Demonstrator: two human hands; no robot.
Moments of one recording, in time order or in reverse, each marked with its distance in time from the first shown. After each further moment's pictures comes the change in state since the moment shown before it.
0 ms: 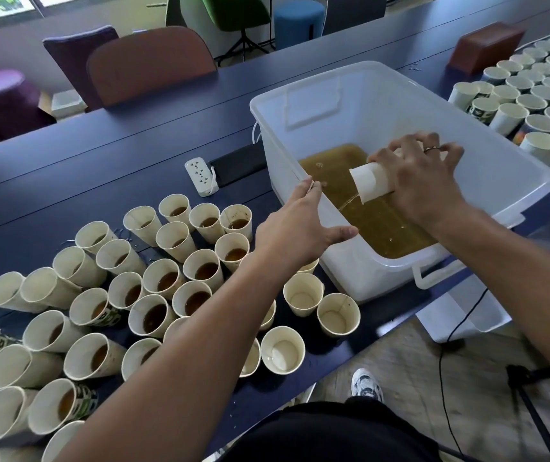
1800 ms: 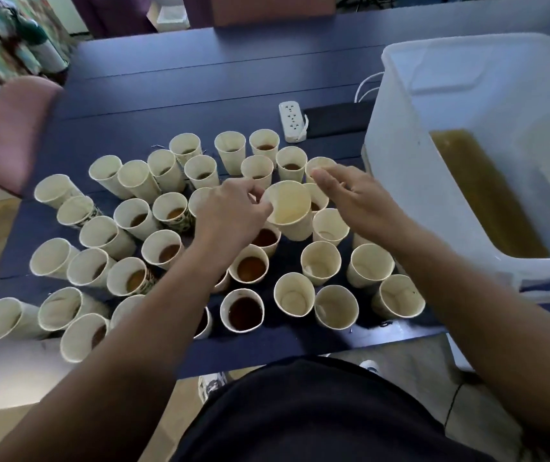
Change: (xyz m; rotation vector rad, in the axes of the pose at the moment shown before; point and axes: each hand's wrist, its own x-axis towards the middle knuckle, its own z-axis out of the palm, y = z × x) left_hand -0.114 -0.155 -0.028 -0.201 0.510 -0.434; right_hand -0.018 -0.210 -0.002 0.971 -0.469 -0.104
